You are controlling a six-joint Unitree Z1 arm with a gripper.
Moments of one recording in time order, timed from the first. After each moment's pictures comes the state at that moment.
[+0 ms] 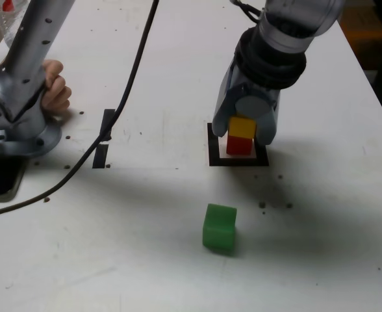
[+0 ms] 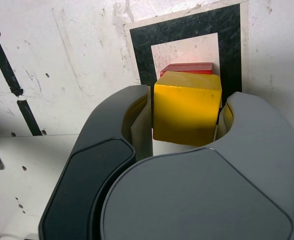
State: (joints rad) arm -0.25 2.20 -1.85 1.52 0.13 -0.06
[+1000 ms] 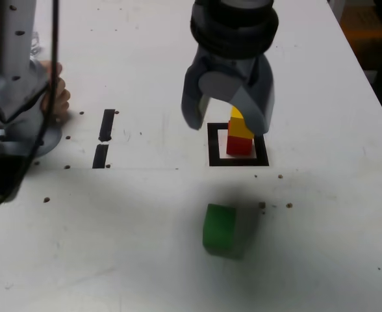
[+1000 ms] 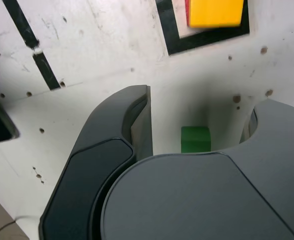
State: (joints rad) arm -0.44 1.99 -1.83 1.59 0.07 -0.17
